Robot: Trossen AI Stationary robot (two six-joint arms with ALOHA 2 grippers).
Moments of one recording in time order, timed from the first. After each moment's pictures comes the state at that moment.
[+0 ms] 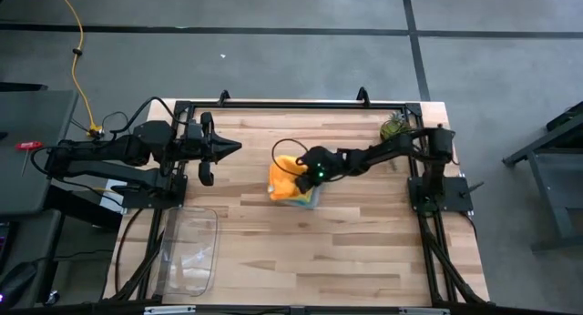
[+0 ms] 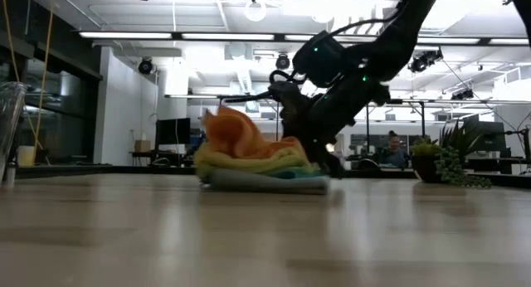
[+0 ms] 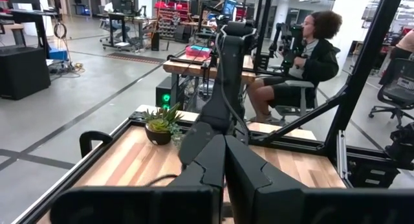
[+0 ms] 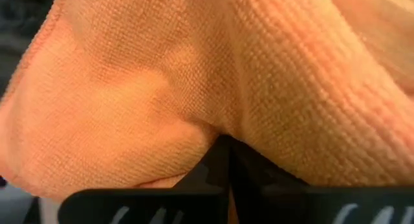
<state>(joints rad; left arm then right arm) 0.13 0.71 0.77 -0.12 -0.12 -0.10 -0.13 1.91 0.90 0.24 -0.24 0.84</state>
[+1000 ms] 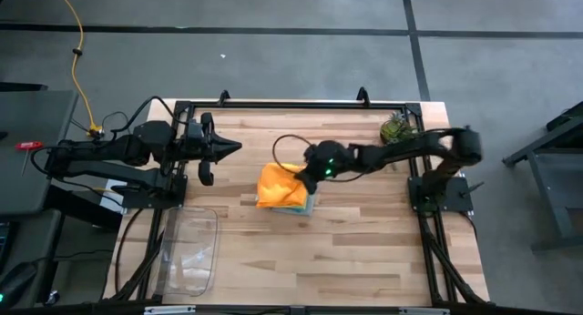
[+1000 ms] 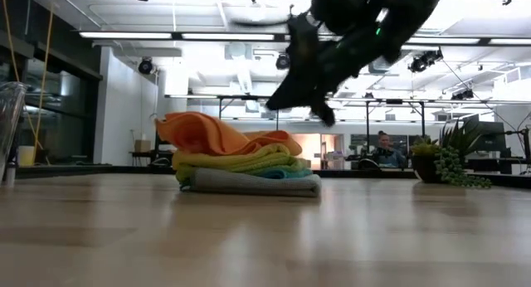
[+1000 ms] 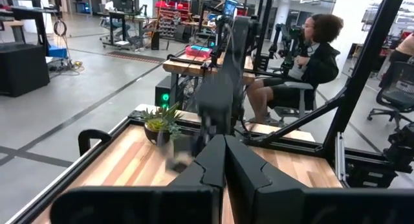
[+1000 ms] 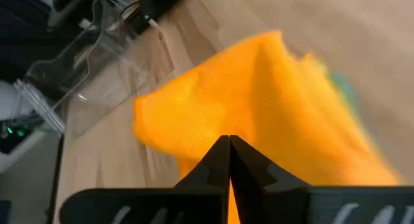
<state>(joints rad) 0.13 0.71 0.77 -0.12 -0.12 -0.12 -0.11 1.65 0.90 0.19 -0.16 0.58</state>
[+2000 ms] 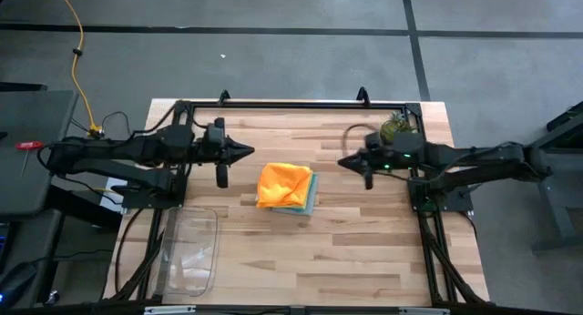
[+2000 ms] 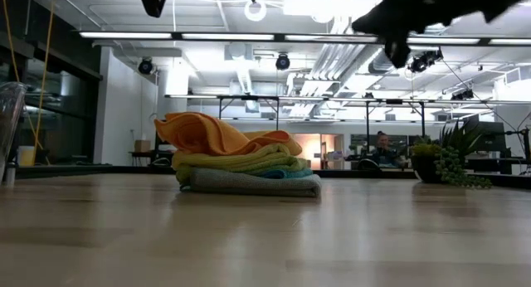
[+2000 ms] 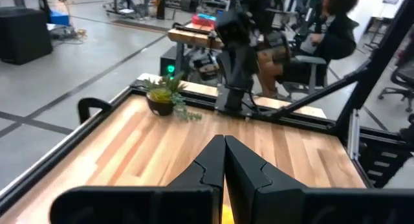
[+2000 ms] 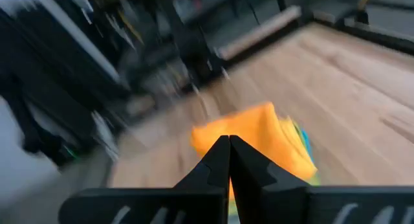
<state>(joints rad) 0.13 0.84 0.77 -0.11 -0.14 -0.15 -0.10 0.85 0.55 0.08 -0.06 0.49</state>
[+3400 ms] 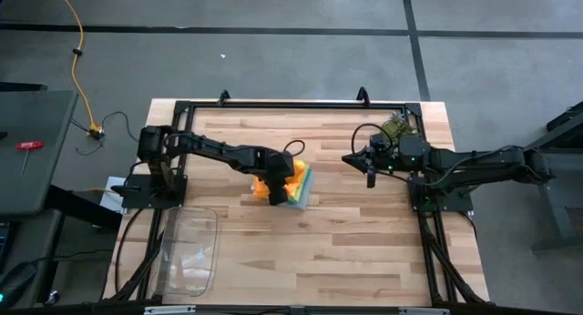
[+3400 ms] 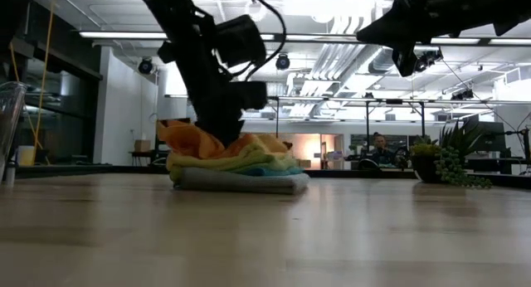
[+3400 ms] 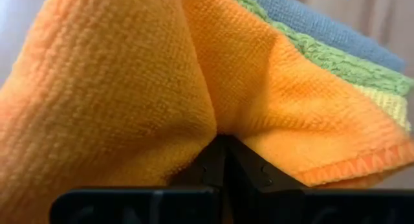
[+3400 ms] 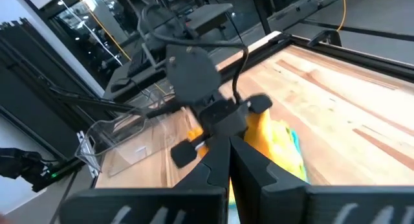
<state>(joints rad) 0.23 1.85 1.07 -0.37 0.00 -0.13 -0.10 0.79 0.44 0.18 0.02 0.47</state>
